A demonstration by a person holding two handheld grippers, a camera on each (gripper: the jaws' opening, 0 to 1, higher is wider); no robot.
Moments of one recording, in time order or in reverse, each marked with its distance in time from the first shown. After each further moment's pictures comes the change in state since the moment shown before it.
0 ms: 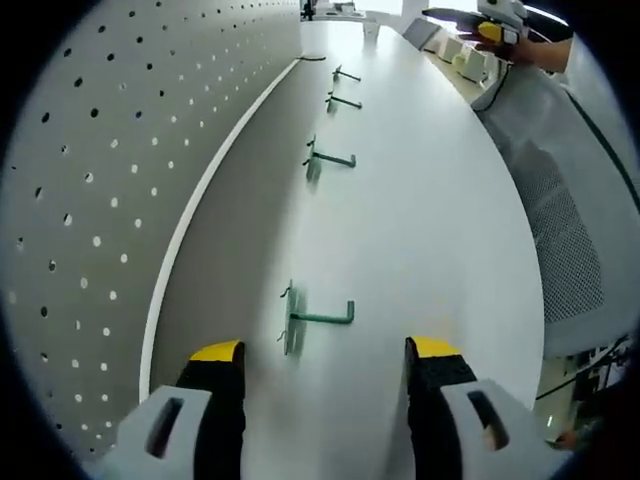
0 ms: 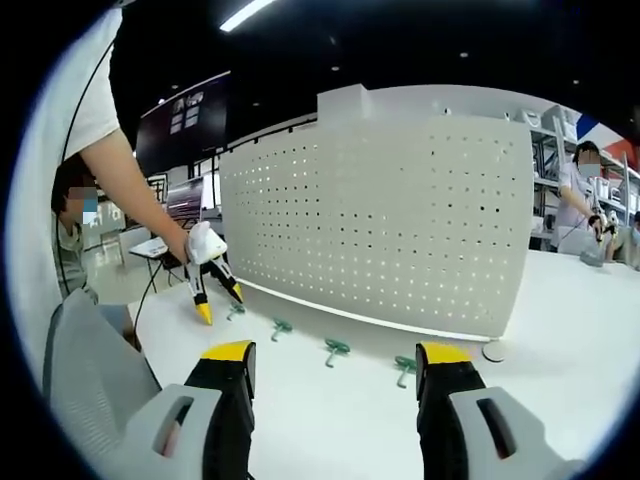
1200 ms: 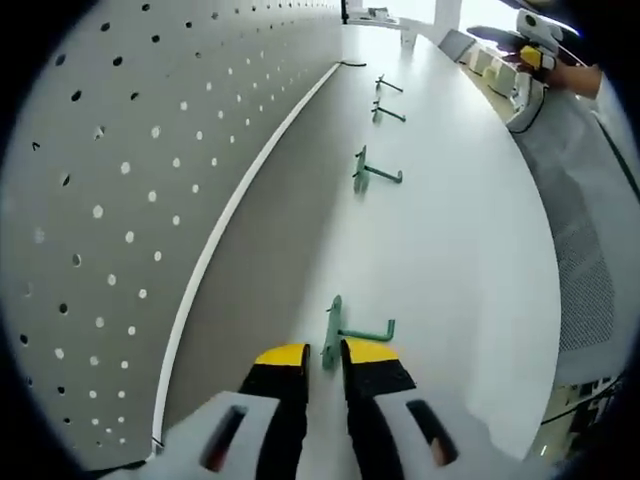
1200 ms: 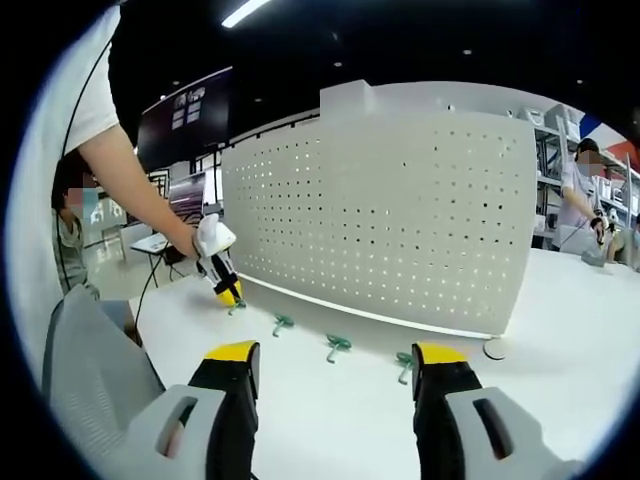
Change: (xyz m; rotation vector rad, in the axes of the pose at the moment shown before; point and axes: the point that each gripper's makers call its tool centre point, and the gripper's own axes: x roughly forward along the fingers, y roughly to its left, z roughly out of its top) left arm 0.001 0.026 0.010 -0.096 -0.016 0.100; right arm 0.000 0.002 -0.004 -0.011 0.024 0.006
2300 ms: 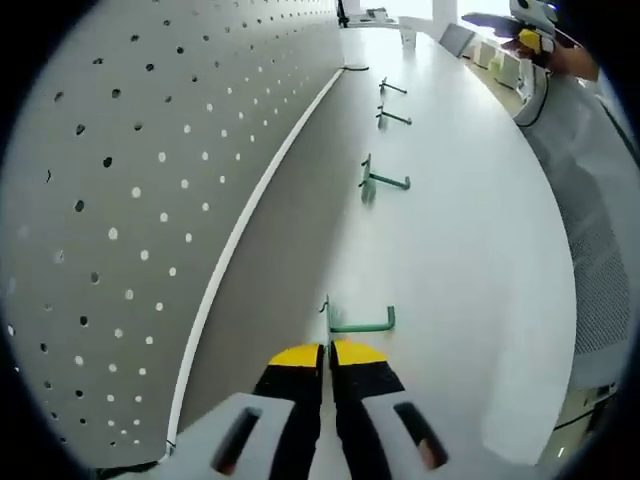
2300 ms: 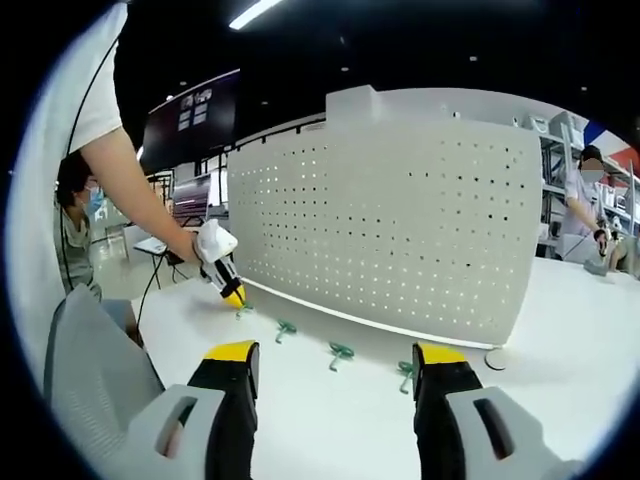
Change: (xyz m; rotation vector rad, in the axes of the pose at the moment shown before) left arm -0.003 0.005 0.010 0.033 -0.035 0.098; right arm 0.001 0.005 0.013 -0.021 -0.036 0.021
